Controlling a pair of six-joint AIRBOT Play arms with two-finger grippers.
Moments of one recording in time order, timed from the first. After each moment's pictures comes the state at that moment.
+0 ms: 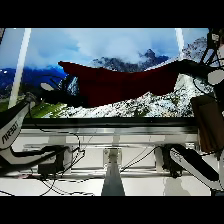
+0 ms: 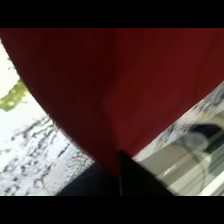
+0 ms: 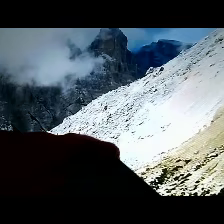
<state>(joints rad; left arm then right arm) -0.04 -1.46 0.72 0.73 -1.02 -1.01 -0.14 -1.03 0.93 -1.22 0.65 1.35</state>
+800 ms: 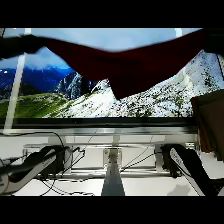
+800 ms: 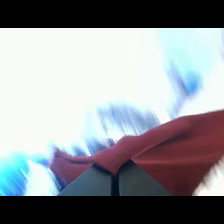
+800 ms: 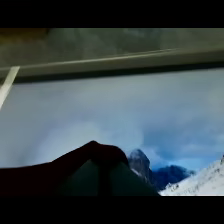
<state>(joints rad) 0.24 -1.01 1.36 0.73 -1.02 -1.01 -0.14 -0.72 1.17 -1.12 0.70 1.32</state>
